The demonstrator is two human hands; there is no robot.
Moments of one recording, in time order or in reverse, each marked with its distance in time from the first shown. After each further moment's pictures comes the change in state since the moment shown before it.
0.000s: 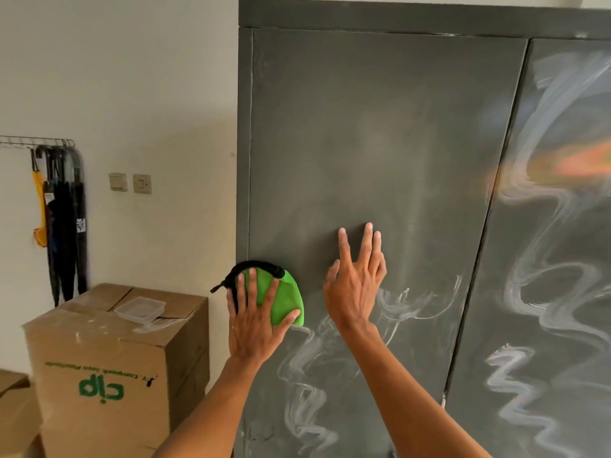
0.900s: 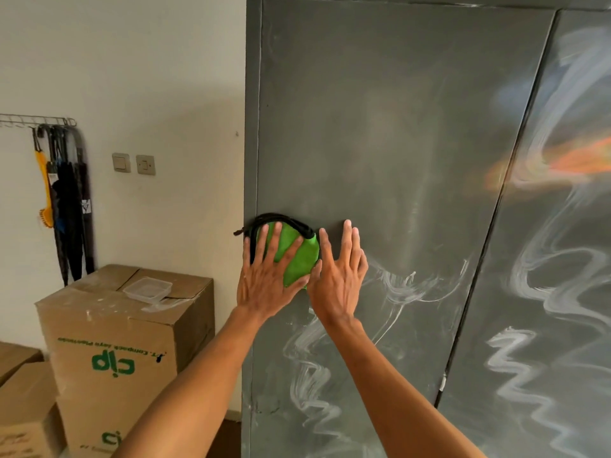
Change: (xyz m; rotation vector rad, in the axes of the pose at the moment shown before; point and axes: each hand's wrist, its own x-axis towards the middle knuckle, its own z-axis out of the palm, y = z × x) left_hand 0.055 0.004 -0.033 0.066 0.005 0.209; right_hand -0.035 -0.026 0.016 0.042 -0.104 -0.058
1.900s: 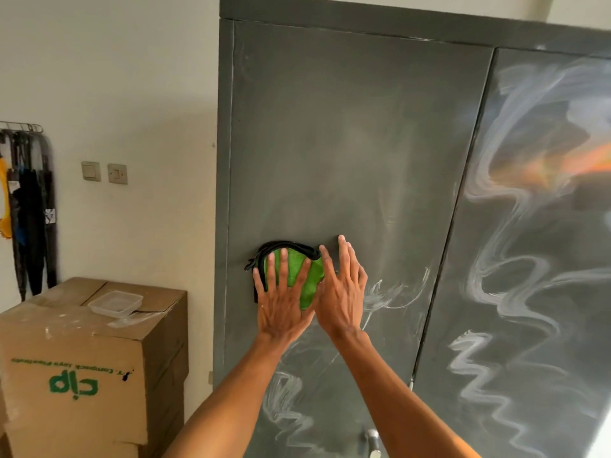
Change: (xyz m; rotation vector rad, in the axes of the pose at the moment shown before) left_hand -0.011 0.101 0.026 -0.137 0.033 -0.118; right_hand 0.002 0.058 -0.033 -0.082 -0.034 -0.066
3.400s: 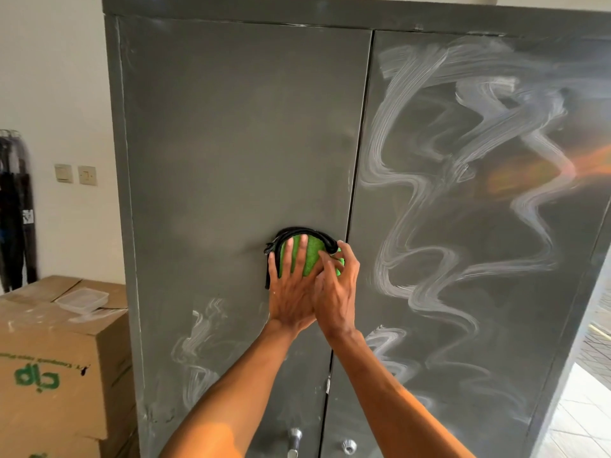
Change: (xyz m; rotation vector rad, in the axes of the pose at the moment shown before) left_hand 0.035 0.220 0.030 0.061 0.151 0.104; right_hand 0.003 0.185 -0.057 0.512 0.145 -0.043
